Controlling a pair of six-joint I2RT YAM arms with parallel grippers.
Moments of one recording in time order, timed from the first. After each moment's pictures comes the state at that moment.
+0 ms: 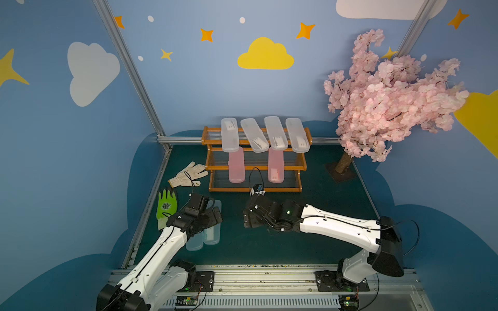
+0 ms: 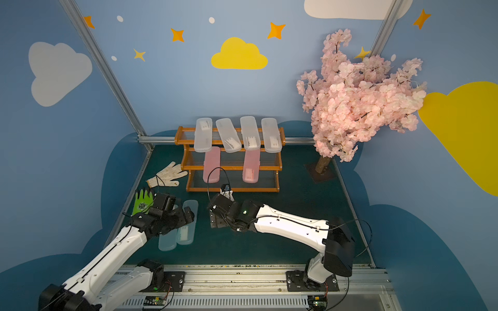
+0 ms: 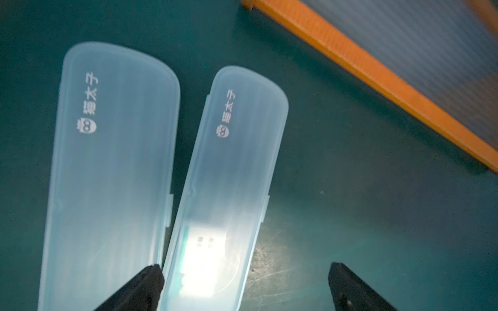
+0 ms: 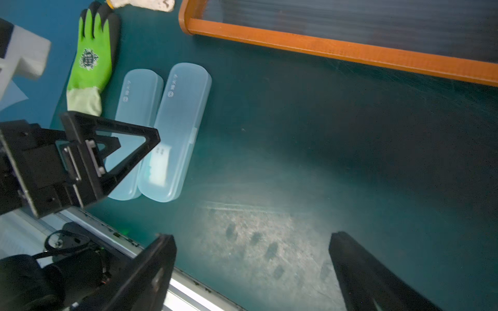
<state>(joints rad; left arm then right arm) -0.31 0.95 0.61 -0.75 -0.01 -0.70 1.22 1.54 1.29 -0.72 0.29 0.81</state>
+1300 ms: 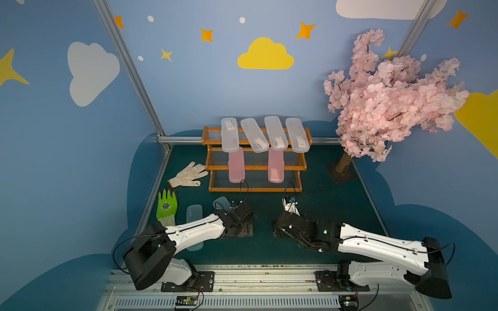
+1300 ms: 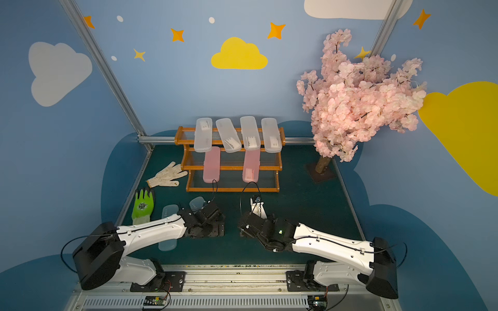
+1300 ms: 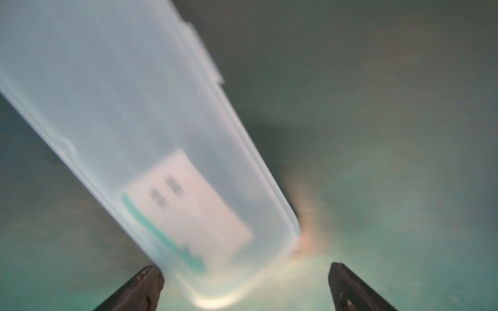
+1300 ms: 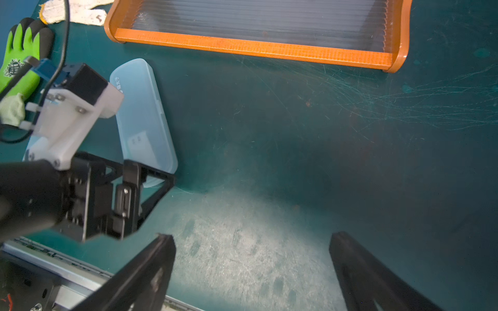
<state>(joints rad) -0.87 1.41 0.76 -0.60 -0.13 -0.93 1.25 1.16 0.92 -0.76 0.51 0.85</state>
